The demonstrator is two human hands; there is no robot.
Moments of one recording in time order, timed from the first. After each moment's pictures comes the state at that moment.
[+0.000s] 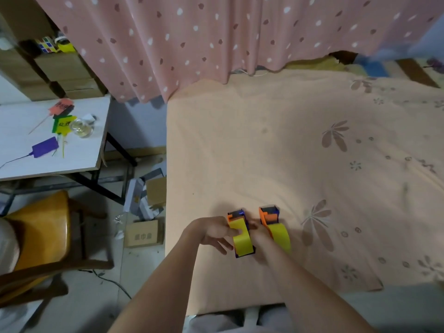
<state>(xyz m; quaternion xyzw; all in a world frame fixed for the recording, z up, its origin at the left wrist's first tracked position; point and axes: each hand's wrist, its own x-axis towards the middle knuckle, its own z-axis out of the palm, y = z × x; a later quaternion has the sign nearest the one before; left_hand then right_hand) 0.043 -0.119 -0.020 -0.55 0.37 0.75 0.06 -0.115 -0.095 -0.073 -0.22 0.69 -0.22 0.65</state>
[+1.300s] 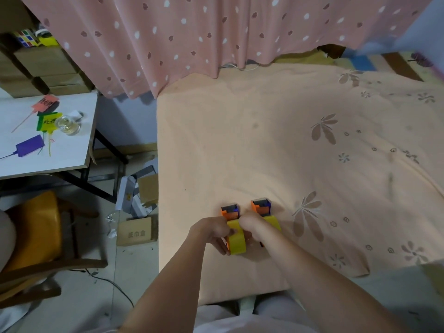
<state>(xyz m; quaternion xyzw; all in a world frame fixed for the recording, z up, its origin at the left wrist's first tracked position) 0.016 -0.109 -0.035 -0.58 0.38 0.71 0.12 -0.108 -0.121 -0.044 -0.37 0.74 0.03 0.56</state>
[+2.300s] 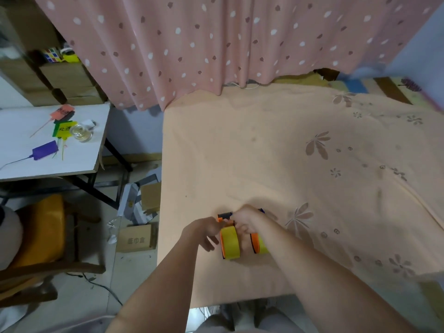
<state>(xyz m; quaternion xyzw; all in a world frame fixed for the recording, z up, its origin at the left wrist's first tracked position) 0.022 -0.107 0.014 -0.68 0.37 0.63 0.10 -0.114 -0.140 0.012 -0.40 0.70 0.07 0.58</state>
